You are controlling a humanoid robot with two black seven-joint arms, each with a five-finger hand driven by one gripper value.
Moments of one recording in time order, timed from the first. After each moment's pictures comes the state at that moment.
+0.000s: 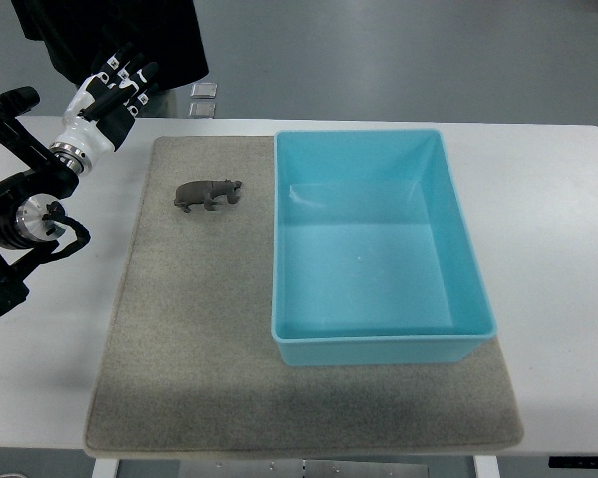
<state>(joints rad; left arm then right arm) -0.79 0.42 -0.62 -0.76 -0.08 -0.17 -0.36 0.04 0.00 -0.01 0.07 -0.05 0.17 0.07</state>
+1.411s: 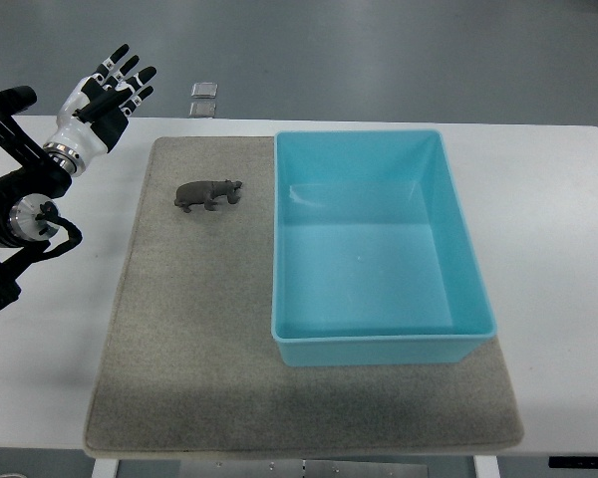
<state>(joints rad) -0.81 0.44 -0.58 -0.73 -0.07 -0.18 -0.36 0.04 0.00 -0.01 0.07 -0.05 0.17 0.07</state>
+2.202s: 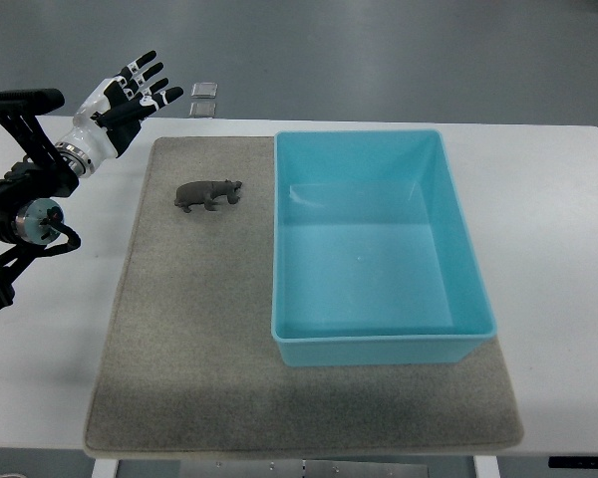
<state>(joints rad) -0.83 0.45 -0.55 -0.73 0.20 -0.19 -0.35 0.04 0.00 -0.01 0.07 -0.05 0.17 0.07</state>
